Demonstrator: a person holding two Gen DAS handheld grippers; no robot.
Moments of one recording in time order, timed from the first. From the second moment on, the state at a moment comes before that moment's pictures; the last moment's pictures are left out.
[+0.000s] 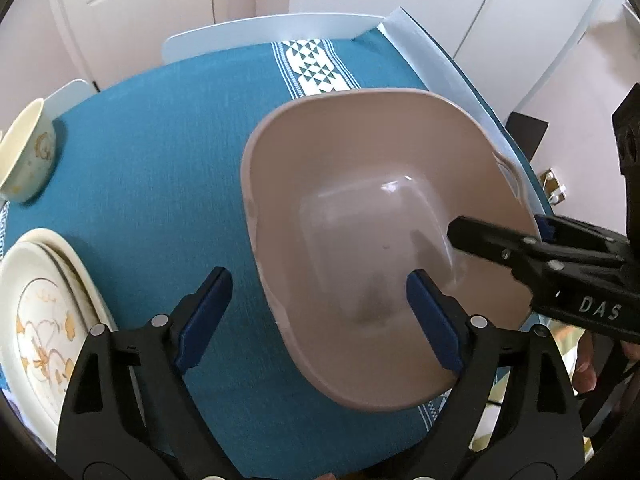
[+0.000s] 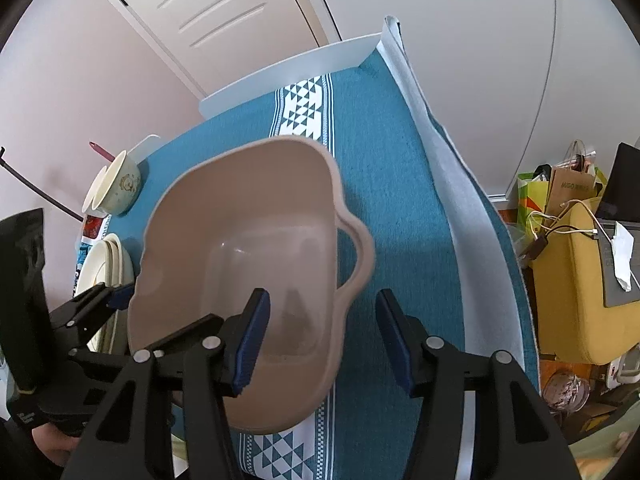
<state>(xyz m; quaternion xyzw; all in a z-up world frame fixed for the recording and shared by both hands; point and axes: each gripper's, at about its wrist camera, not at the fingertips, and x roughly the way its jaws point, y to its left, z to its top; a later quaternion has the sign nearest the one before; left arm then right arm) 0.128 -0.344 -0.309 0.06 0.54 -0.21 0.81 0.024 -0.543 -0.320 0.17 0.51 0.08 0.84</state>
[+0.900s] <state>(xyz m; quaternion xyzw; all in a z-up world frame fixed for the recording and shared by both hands) 0.126 -0.126 -0.122 -0.06 0.41 0.00 0.91 0.074 -0.393 -0.121 0.04 0.37 0.21 0.90</state>
